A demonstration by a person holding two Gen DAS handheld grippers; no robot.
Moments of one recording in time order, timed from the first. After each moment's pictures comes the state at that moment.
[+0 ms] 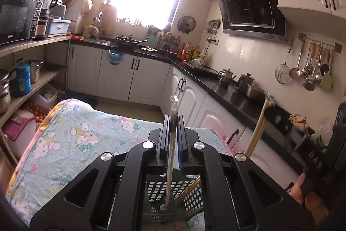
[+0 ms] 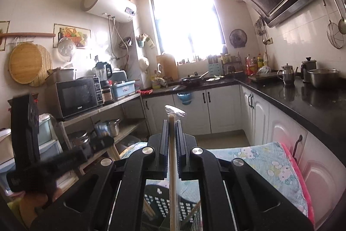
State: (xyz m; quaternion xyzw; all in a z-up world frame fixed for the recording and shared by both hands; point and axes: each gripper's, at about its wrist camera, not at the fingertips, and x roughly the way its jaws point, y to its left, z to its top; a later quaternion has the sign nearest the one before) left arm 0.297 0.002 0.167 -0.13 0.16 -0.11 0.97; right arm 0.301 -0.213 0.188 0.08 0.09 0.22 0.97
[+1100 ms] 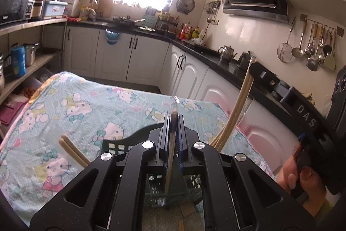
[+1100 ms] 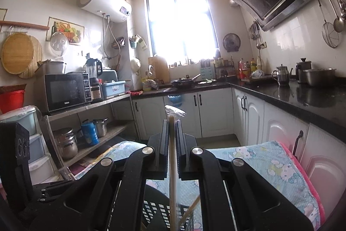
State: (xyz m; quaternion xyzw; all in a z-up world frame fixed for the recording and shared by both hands) left arm 0.311 -0.012 0.091 -0.12 0.22 -0.13 0.96; right arm 0.329 -0.195 0.124 0.07 0.07 0.18 0.98
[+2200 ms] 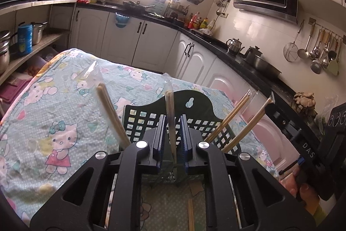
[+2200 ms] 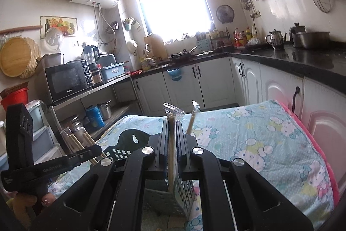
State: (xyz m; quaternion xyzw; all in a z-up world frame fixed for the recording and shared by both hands) left arm 0.291 0.015 0.062 -0.15 0.26 -0.12 0.95; right arm 0.298 -0.221 0.072 0.11 0.16 0.19 0.96
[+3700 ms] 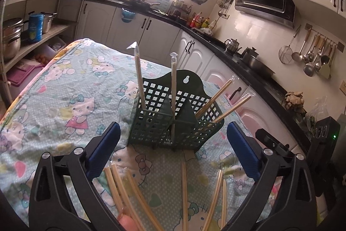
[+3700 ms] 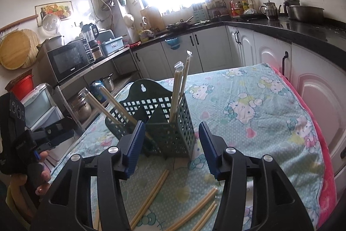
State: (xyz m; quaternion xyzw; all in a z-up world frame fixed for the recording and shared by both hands) left arm 0.209 0.038 0.067 -0.18 0.27 -0.12 0.94; right arm 0.227 -0.236 0.062 0.11 0.27 0.20 0.94
